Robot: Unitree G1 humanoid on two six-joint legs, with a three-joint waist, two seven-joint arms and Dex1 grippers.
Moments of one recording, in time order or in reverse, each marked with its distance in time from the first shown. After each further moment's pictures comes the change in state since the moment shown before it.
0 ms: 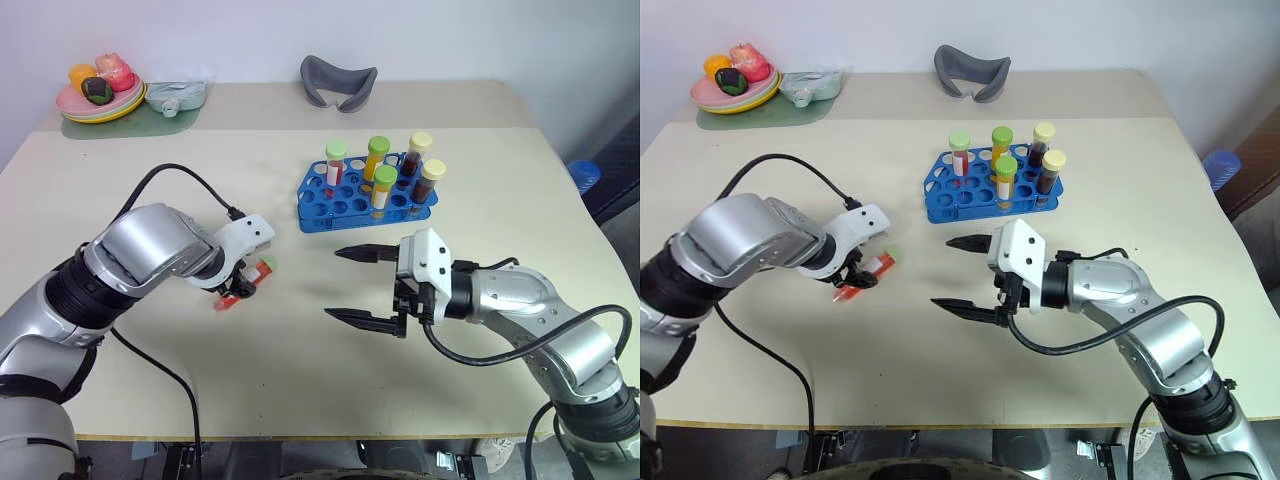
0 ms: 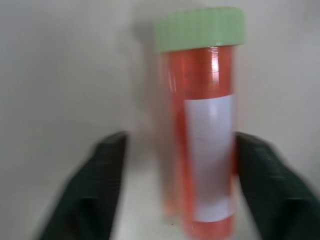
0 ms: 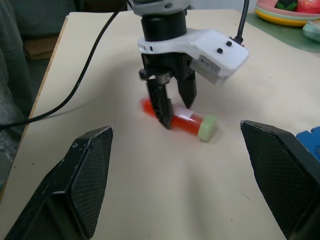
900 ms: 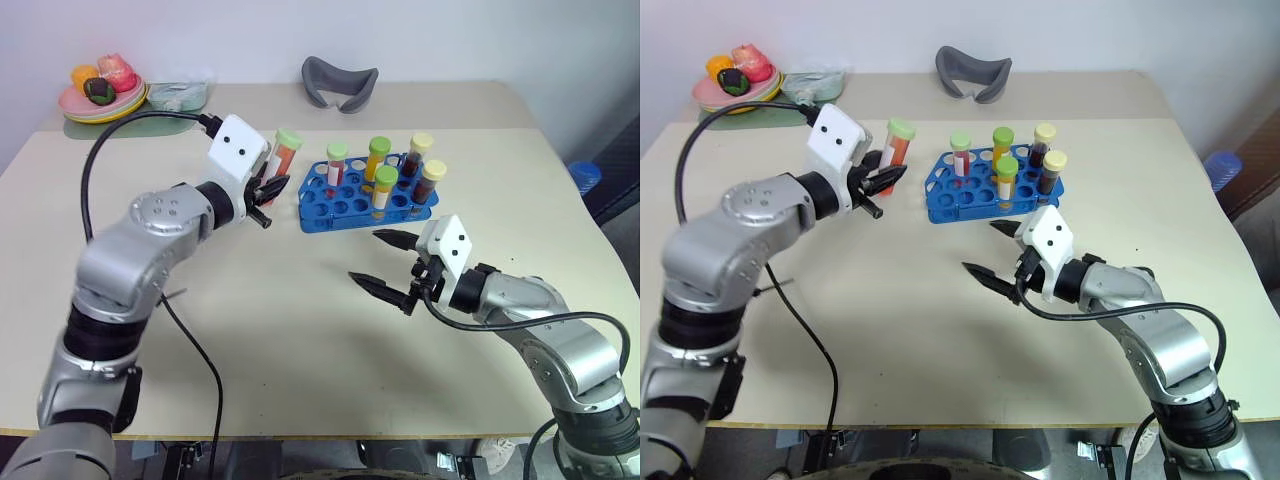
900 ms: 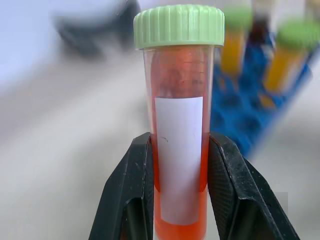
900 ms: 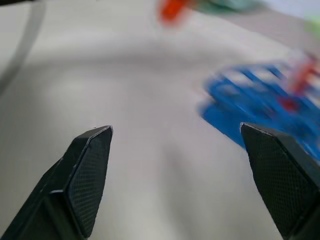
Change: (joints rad) left arm 0.307 -0.335 0.473 -0.098 0.257 -0.817 0.196; right arm 0.138 0.075 -0.122 0.074 -0.064 0.042 -0.239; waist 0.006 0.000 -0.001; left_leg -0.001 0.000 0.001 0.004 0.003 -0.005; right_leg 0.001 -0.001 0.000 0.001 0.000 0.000
